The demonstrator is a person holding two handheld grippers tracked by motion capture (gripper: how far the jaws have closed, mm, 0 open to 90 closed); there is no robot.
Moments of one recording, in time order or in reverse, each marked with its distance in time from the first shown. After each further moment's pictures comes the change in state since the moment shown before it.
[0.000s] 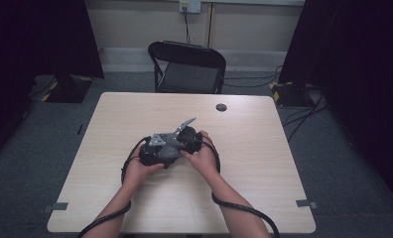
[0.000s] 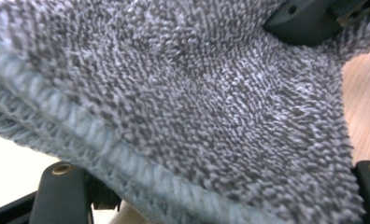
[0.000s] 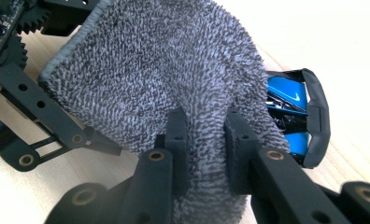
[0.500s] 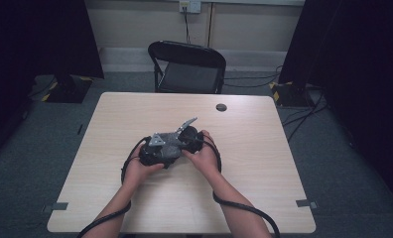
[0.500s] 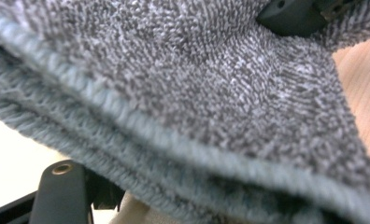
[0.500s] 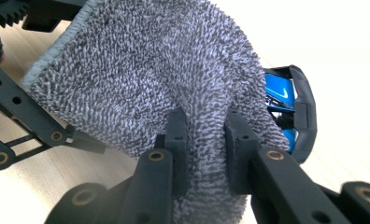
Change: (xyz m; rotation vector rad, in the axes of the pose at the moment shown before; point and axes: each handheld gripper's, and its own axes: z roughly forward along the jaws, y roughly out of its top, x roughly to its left) left arm 0.000 0.000 0.000 0.001 0.003 0.005; right arm -0.006 -0.003 0.001 0.001 -0.020 0.000
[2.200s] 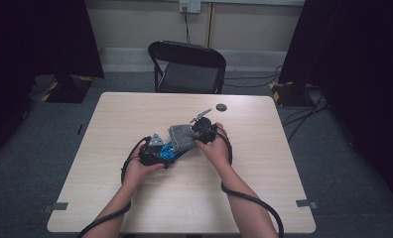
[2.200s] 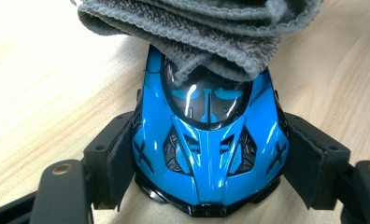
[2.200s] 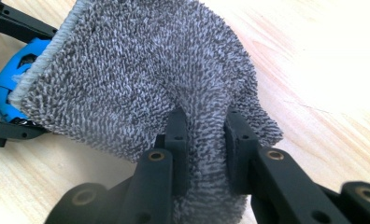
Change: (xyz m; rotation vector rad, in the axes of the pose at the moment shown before) left arm 0.000 0.000 0.000 -0.001 -0.003 -0.005; right arm -0.048 -0.009 -0.009 0.024 -0.093 0.073
